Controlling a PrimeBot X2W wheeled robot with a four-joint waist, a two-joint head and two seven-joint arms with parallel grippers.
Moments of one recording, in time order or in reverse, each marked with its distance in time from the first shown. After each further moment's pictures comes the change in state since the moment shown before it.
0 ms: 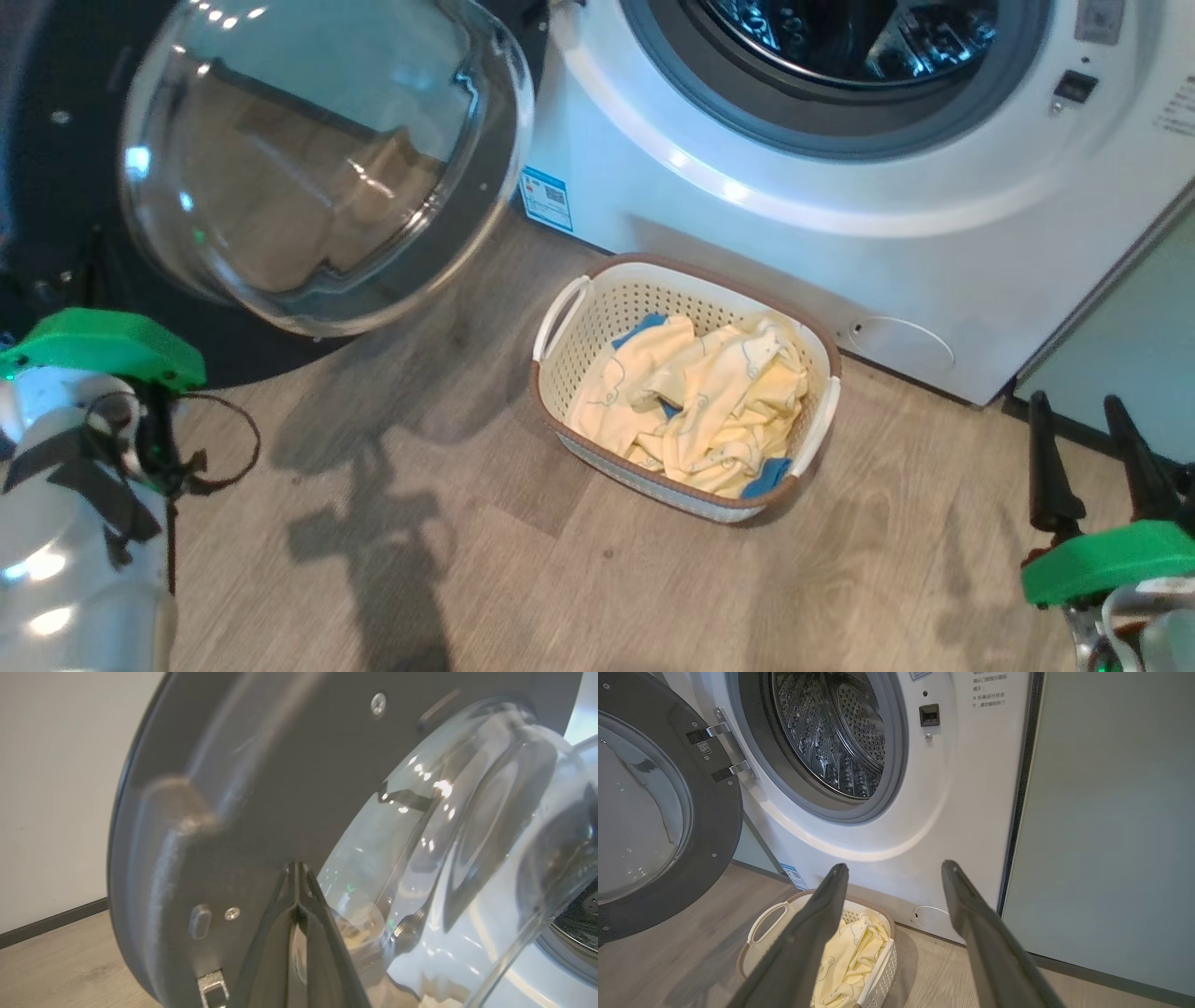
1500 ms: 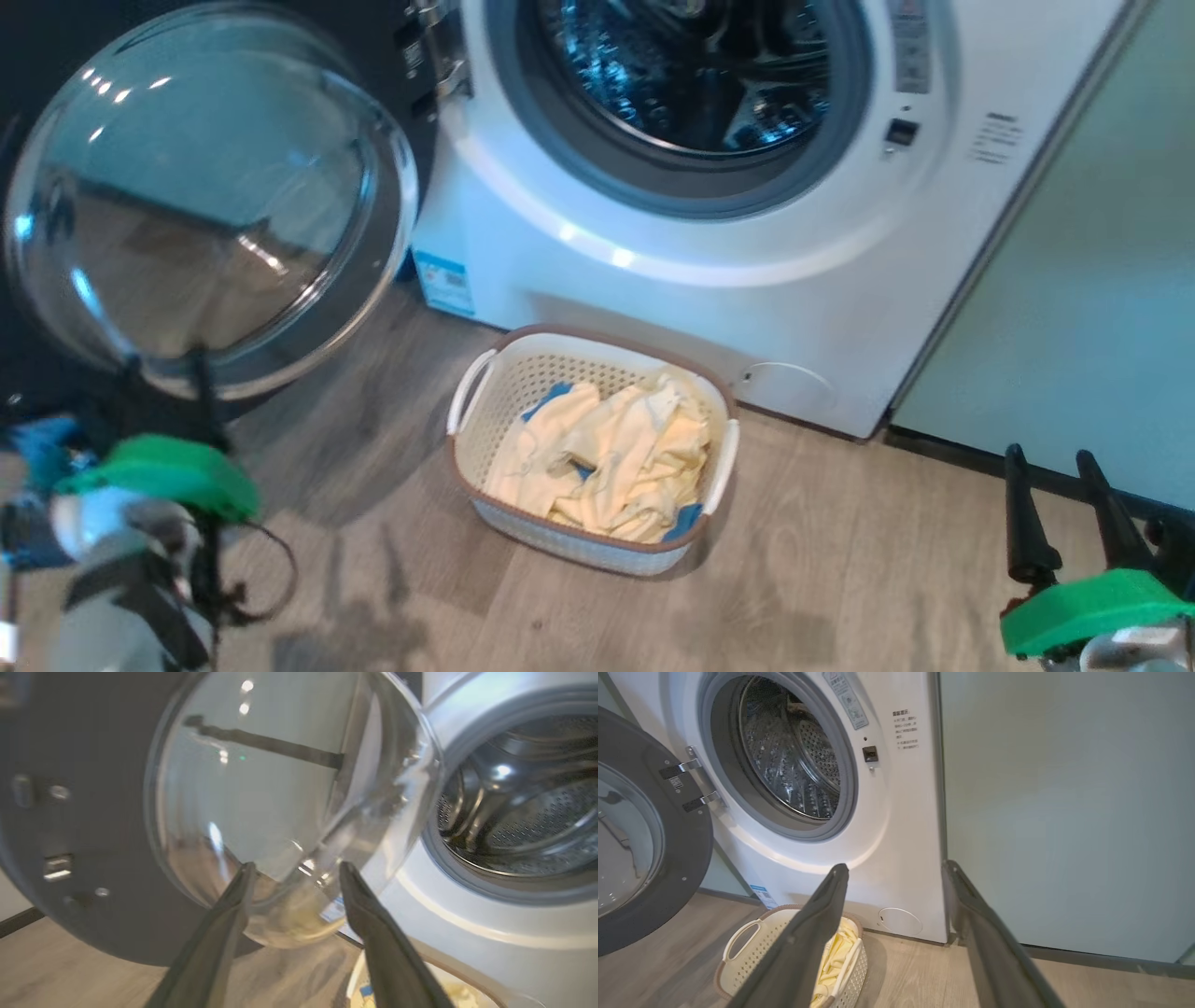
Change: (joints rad) left arm 0.226 -0.073 0.043 -0.119 0.131 -0.106 -0.001; right arm 0.067 0.032 0.002 0.006 0.007 0.000 0.000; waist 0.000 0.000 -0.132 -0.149
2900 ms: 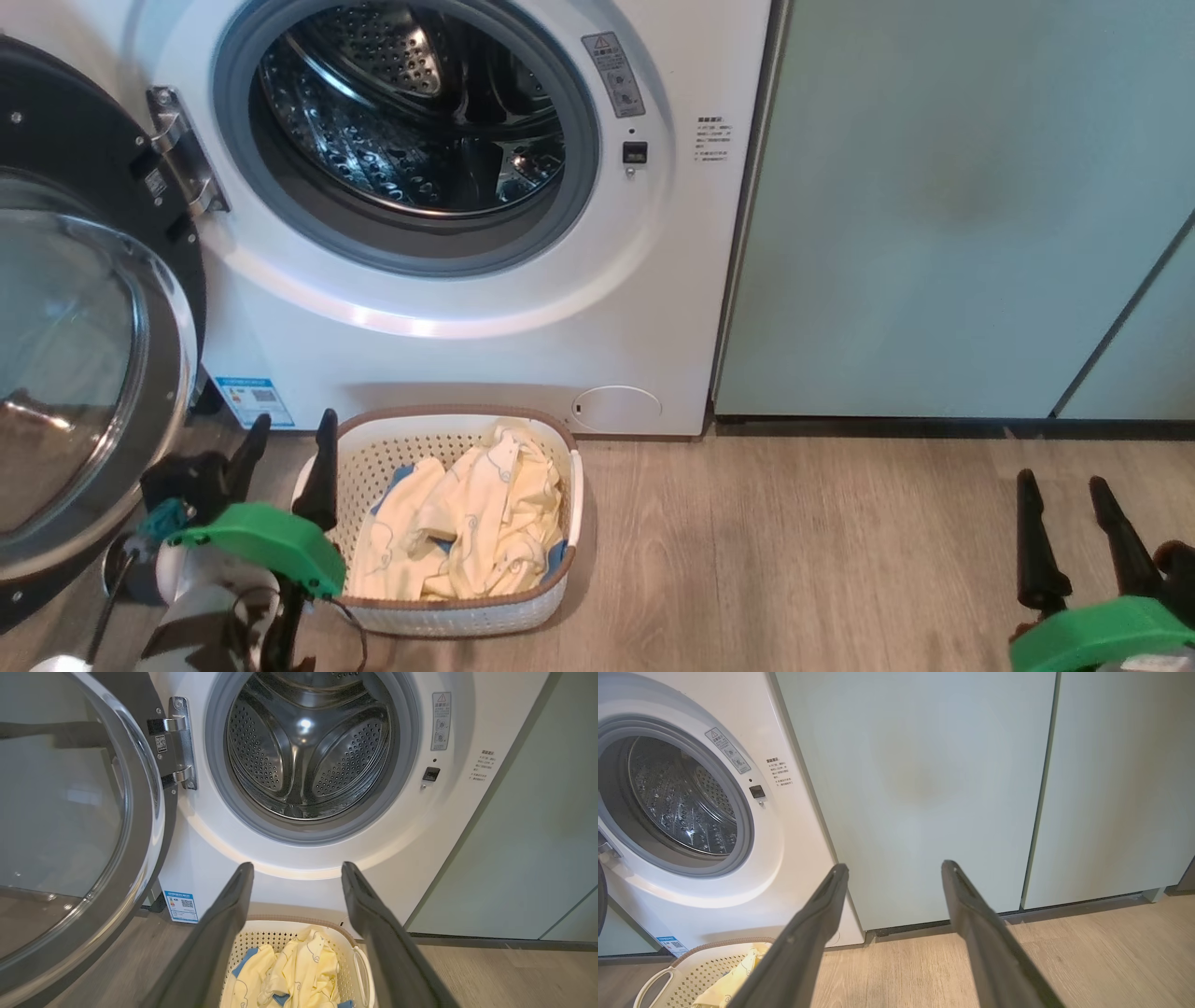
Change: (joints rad) left arm 0.140 0.015 -0.288 -0.077 -0.119 0.000 0.001; right arm 0.058 0.004 -0.029 -0.032 -0.027 0.000 0.000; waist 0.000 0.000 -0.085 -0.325
